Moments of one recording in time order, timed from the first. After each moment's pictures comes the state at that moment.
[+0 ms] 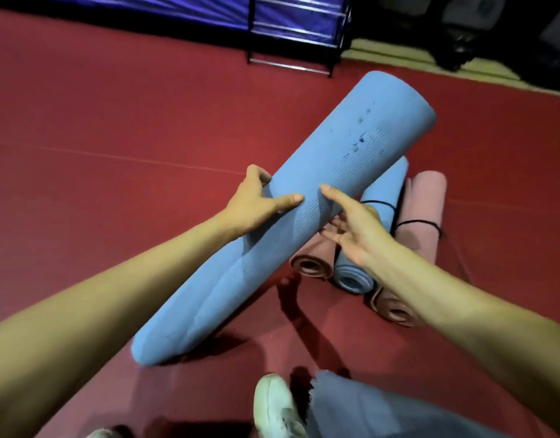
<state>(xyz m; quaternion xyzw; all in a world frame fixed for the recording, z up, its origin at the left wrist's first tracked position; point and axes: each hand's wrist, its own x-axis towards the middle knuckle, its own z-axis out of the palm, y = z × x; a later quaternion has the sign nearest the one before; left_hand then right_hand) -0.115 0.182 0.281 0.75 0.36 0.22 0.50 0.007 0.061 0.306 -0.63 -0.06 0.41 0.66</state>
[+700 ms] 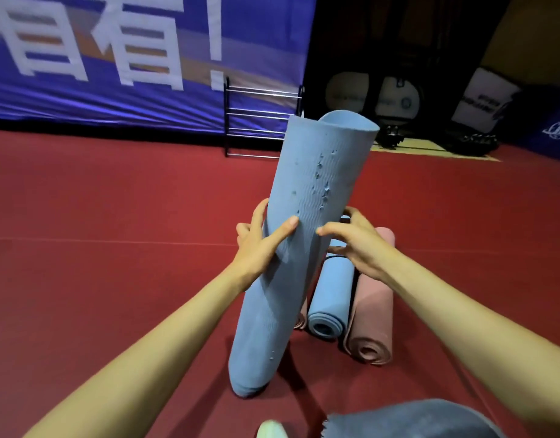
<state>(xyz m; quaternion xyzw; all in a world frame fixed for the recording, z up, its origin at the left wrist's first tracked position) -0.116 0.076 0.385 0.70 0.32 0.30 0.56 0.019 -0.033 0.432 -0.65 -0.29 0.33 0.62</state>
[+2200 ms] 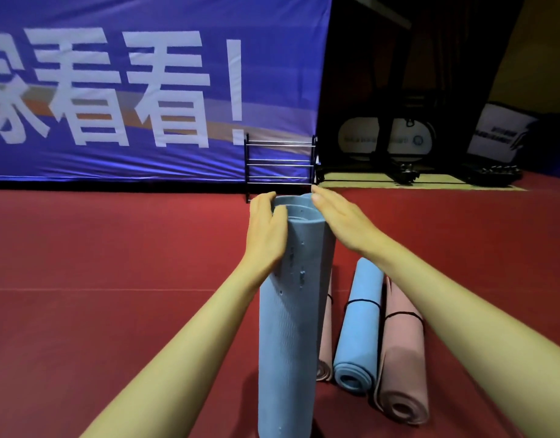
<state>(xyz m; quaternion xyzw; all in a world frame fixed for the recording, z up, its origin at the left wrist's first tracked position) -0.117 0.096 0.503 0.75 0.27 0.45 0.40 0.009 0.012 0.532 -0.71 -0.57 0.06 0.42</state>
